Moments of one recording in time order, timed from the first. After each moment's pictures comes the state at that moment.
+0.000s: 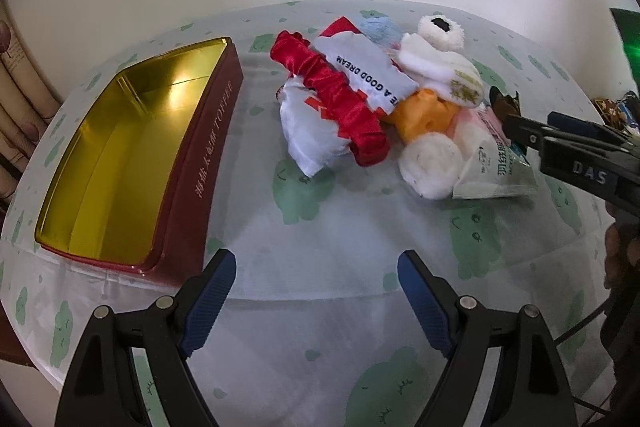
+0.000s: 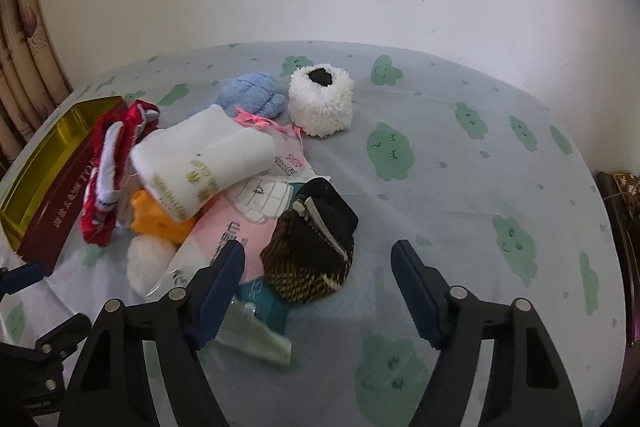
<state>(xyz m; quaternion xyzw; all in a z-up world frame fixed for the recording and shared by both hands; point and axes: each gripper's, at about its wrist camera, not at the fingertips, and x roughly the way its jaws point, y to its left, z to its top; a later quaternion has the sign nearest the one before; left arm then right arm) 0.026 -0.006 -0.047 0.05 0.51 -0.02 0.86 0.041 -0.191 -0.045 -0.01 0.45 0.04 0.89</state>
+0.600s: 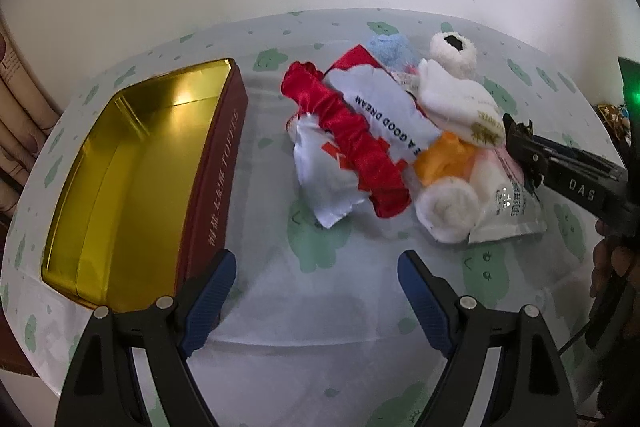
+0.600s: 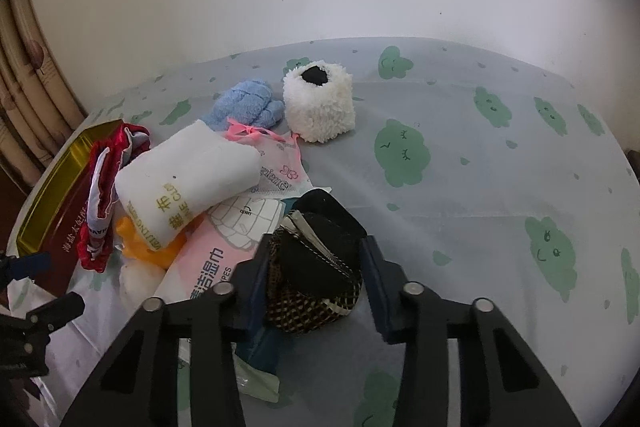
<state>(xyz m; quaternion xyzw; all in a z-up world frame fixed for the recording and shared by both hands) 0.054 0.003 -0.032 0.05 0.51 -0.03 0.86 0.057 -0.214 -0.060 0.06 0.44 0.08 0.89</state>
